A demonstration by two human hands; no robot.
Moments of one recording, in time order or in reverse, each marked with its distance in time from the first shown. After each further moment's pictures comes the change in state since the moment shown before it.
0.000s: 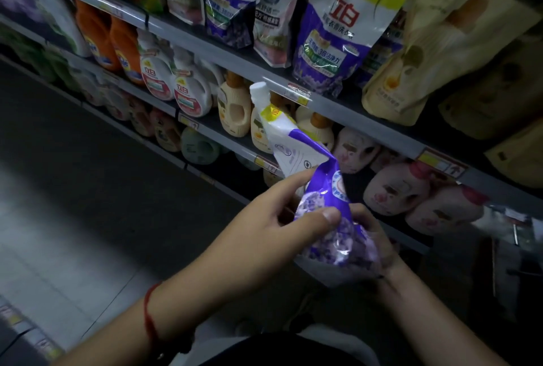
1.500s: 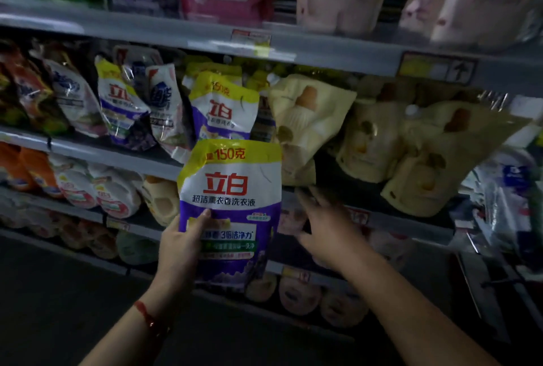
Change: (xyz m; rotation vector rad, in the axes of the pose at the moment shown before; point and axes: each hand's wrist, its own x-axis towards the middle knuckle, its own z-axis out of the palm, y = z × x) left_hand 0.174 -0.025 0.026 -0.128 0.548 0.073; right_hand -0.015 -0.176 -0.058 -2.188 0.796 -0.133
